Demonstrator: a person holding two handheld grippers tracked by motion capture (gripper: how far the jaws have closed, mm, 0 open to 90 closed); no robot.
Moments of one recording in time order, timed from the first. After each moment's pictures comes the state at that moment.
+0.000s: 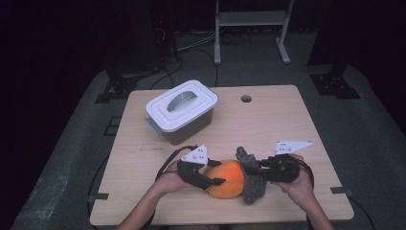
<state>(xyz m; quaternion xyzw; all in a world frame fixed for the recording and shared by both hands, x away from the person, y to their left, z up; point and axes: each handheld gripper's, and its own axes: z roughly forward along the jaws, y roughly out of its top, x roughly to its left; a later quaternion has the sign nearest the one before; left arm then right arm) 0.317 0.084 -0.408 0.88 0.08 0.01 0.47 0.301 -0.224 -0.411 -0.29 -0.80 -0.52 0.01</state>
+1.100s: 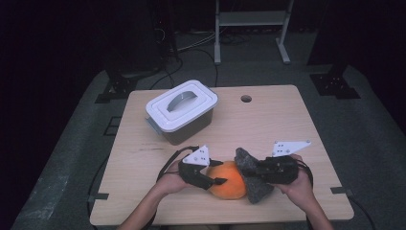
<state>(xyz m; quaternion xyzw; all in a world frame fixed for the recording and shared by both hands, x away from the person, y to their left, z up) 0.314 0.084 -0.400 0.87 0.07 0.03 0.48 0.293 -0.214 -0.398 -0.25 -0.81 -0.53 0.00</state>
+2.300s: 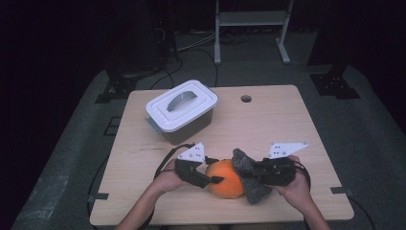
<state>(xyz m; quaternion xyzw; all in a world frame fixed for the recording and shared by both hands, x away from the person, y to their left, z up) 0.319 0.093 -0.400 0.87 0.08 0.02 0.49 0.287 -0.204 -0.394 -0.25 -0.81 -0.53 -0.01</state>
